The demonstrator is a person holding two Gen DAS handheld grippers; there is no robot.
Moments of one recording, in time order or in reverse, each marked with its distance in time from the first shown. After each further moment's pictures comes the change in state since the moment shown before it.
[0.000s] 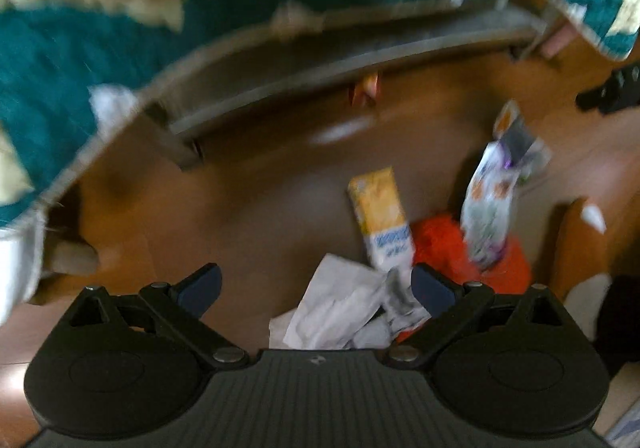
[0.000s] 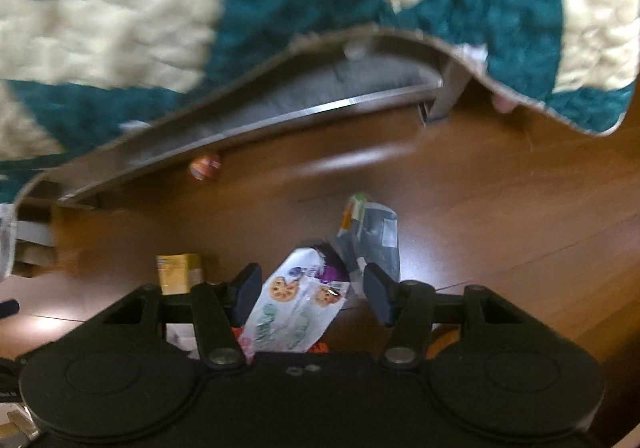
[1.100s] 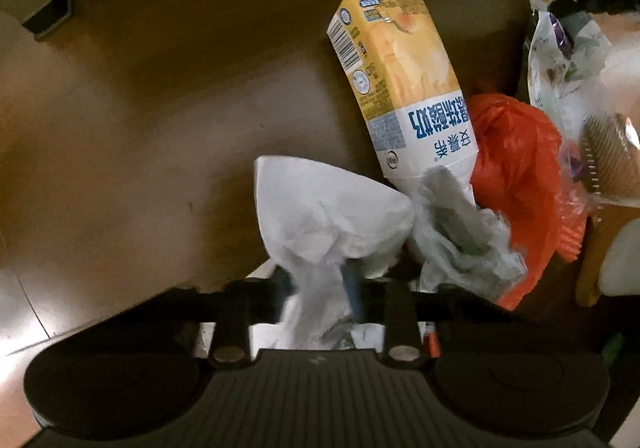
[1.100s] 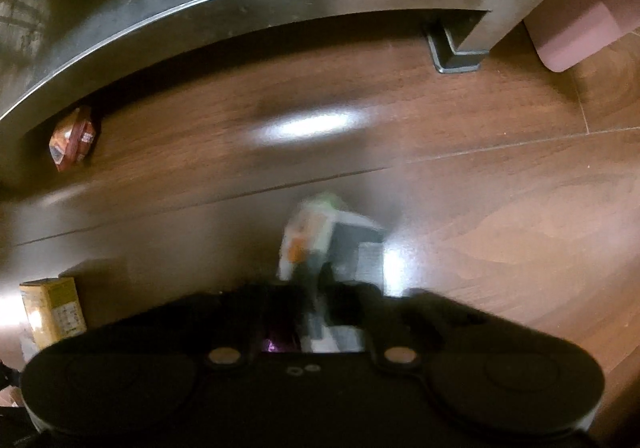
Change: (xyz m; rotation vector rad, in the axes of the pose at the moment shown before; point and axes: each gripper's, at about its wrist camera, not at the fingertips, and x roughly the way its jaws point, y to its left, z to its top) left arm 0.178 0.014 -0.039 0.022 0.214 -0.198; right arm 0.147 -0.017 0.019 -0.025 0.065 -0.124
